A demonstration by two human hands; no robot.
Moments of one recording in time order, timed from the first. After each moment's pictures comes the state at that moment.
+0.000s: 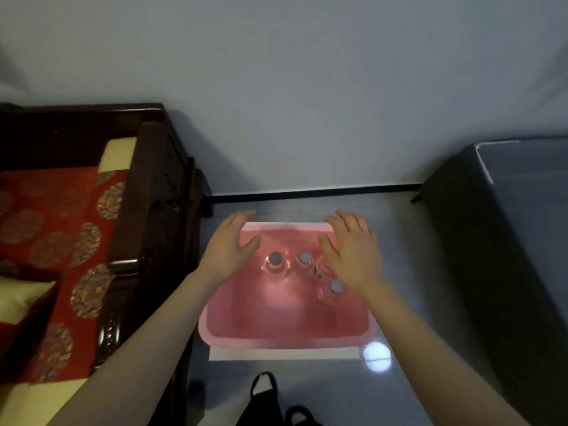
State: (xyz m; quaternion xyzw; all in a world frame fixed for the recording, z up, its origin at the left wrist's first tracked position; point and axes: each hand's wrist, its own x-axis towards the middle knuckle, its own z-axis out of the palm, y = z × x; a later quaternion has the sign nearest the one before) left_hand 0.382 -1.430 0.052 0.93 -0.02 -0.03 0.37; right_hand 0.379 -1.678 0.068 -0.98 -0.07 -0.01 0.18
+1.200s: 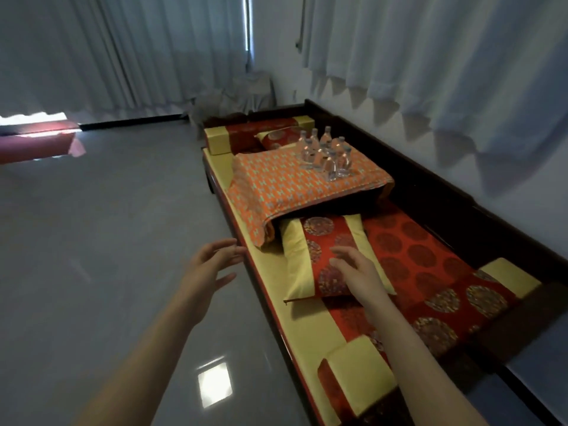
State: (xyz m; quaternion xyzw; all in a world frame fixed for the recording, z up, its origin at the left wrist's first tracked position) left_hand -0.230 -1.022 0.222 0.43 0.50 0.43 0.61; right_hand 0.028 -1.086 0.196 -0.69 -0.43 0.35 0.47
